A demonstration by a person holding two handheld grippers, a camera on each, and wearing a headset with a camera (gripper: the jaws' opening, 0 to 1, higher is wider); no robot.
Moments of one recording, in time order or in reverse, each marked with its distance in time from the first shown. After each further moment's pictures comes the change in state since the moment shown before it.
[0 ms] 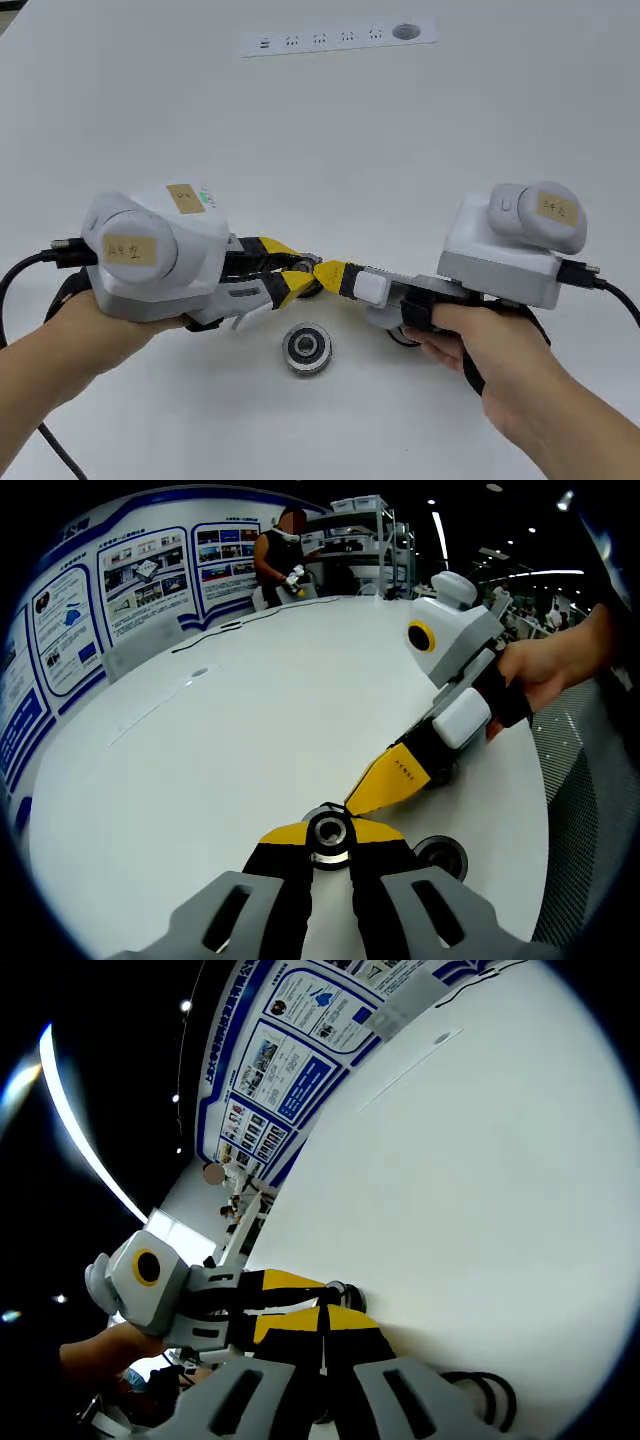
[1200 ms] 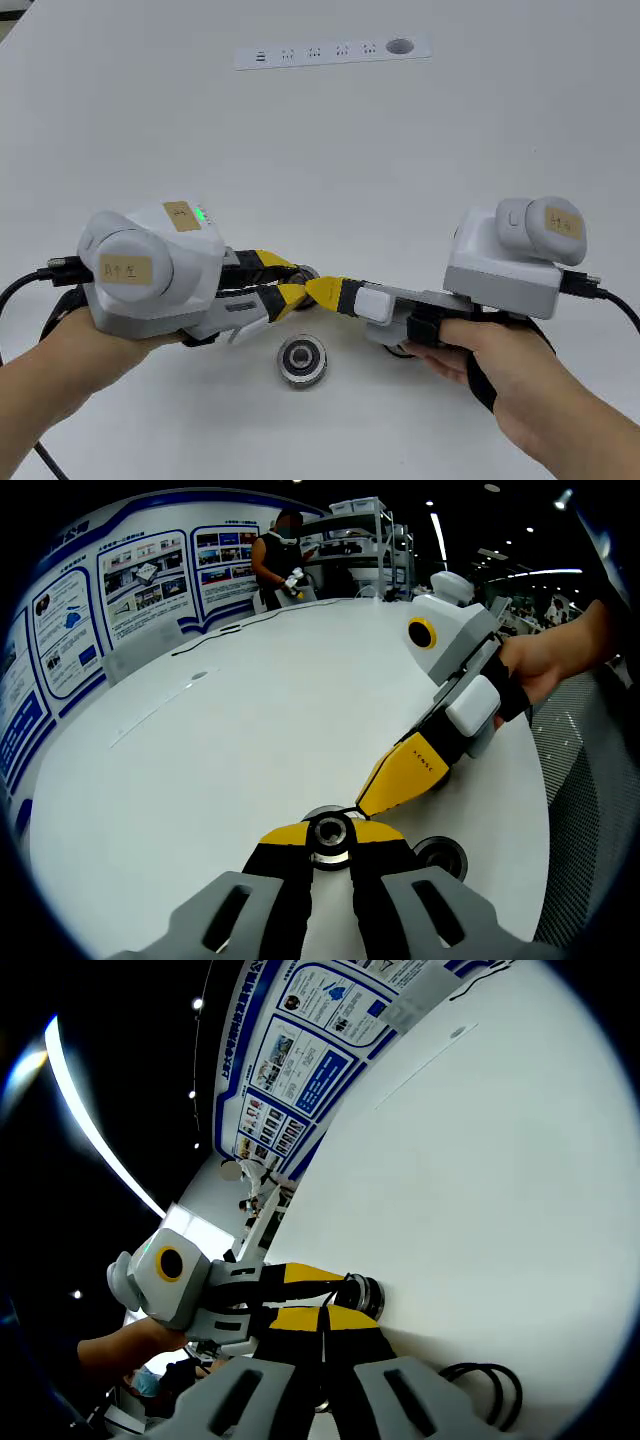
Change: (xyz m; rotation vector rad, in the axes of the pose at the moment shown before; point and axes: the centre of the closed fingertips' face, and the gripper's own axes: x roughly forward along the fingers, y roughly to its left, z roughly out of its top) left arm 0.001 0.001 -0.001 0.008 -0.010 0.004; right arm -0.007 0.011 -0.003 0.038 0.031 0.072
